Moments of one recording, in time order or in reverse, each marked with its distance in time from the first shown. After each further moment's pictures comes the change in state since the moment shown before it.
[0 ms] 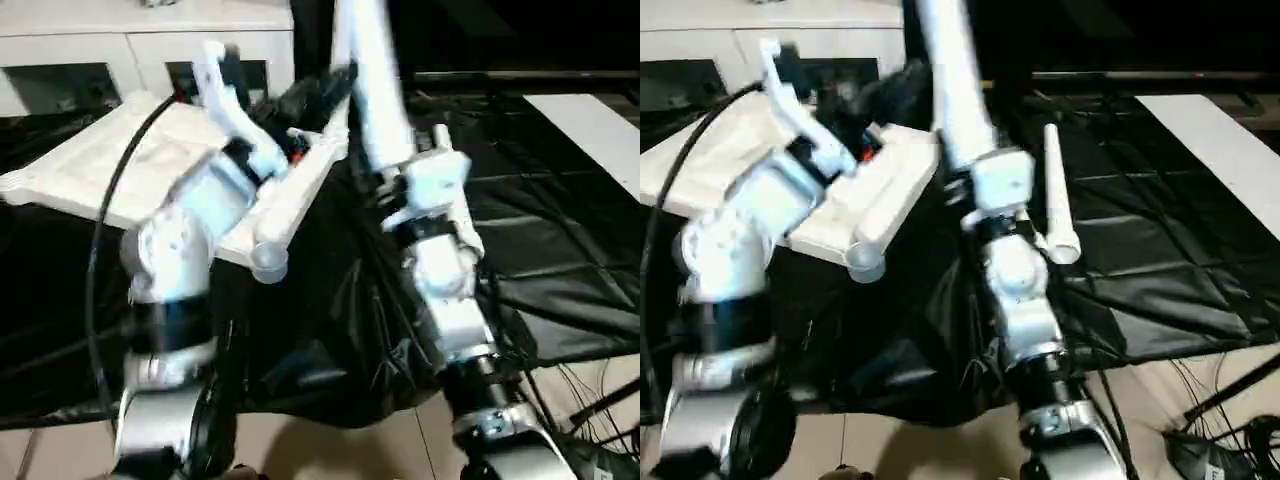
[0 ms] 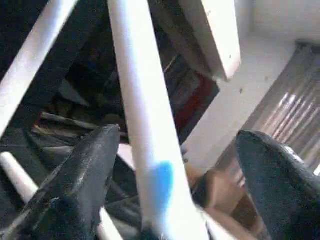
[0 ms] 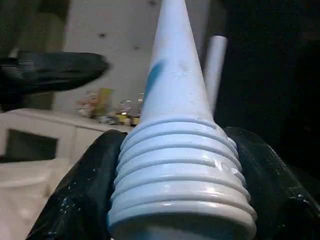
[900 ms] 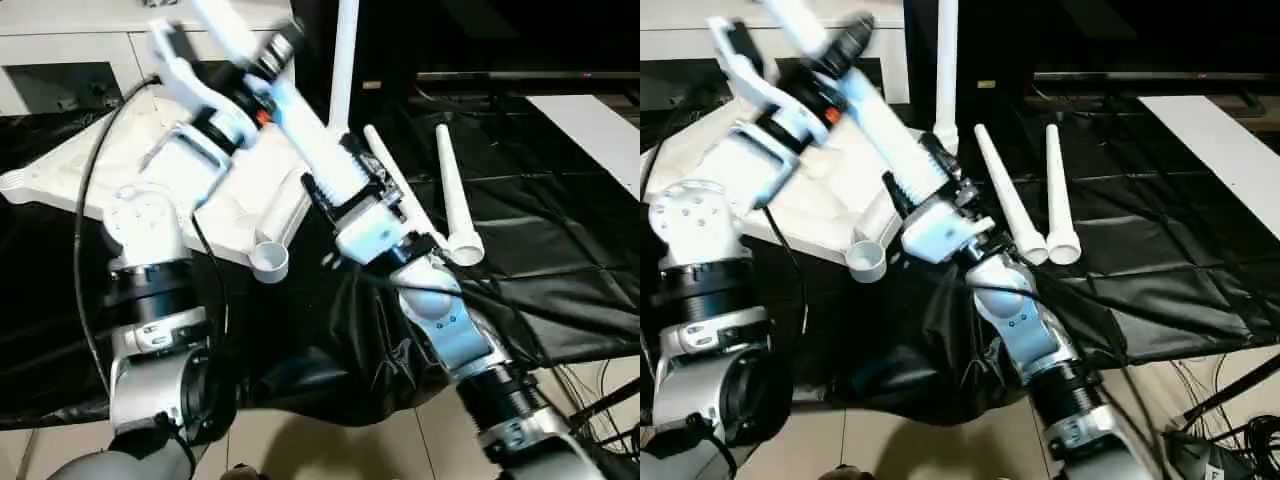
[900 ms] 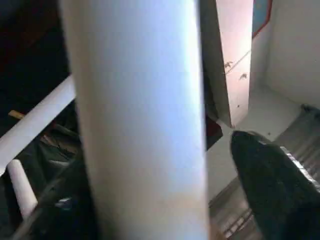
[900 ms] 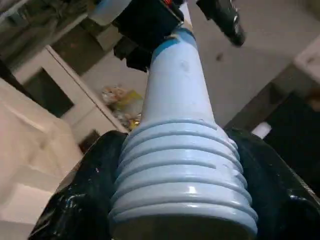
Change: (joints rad) left arm -0.090 0.031 0.171 0.117 -0.137 0.004 0.121; right arm 0.008 -0.184 0.208 -0.031 -0.480 -0.140 -0.159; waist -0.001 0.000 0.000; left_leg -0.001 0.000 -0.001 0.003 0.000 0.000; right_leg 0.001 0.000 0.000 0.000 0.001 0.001
